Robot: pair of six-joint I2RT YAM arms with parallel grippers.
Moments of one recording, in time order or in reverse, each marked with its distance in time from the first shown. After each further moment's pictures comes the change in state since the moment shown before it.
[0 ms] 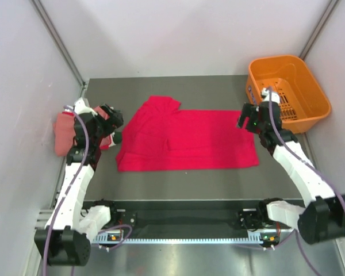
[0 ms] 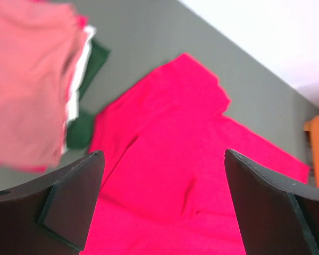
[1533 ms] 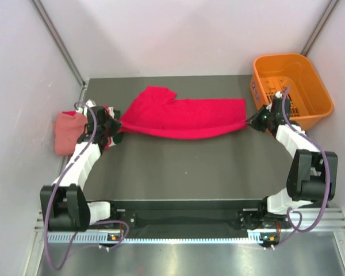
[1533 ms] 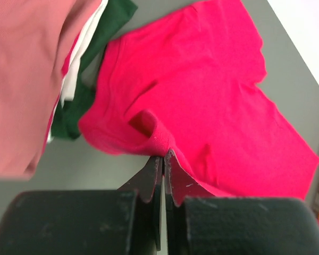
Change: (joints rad) left arm -0.001 0.376 0.051 0.091 -0.015 -0.177; right arm -0.283 0.448 0.104 0.156 -0.460 0.256
